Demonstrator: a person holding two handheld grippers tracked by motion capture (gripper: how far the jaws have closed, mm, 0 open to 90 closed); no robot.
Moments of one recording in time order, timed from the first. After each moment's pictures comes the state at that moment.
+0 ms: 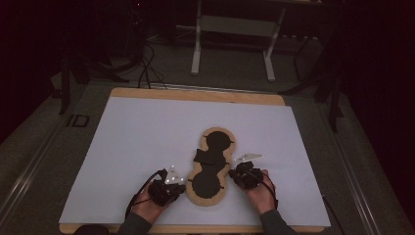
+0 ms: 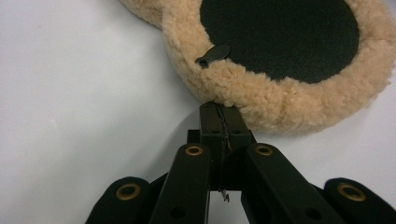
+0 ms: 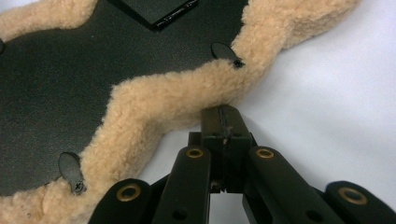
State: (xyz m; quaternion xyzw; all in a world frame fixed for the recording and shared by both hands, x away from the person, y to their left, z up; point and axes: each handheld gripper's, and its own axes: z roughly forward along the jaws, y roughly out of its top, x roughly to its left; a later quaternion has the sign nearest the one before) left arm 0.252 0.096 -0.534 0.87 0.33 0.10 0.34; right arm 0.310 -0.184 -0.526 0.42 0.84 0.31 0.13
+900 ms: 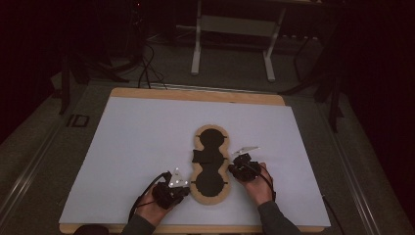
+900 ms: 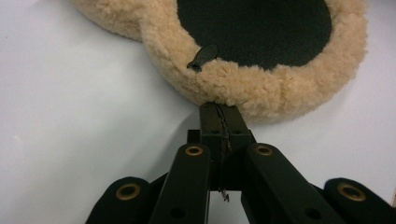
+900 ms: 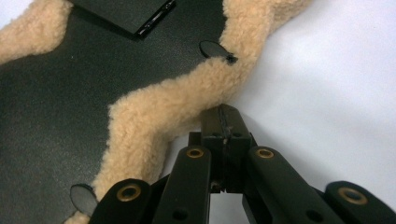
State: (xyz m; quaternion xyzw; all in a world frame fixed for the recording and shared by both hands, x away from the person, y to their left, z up) left arm 0.247 0.084 -0.536 0.87 0.32 0.10 0.35; right arm 0.332 -0.178 -0.522 0.42 0.85 0.29 0.12
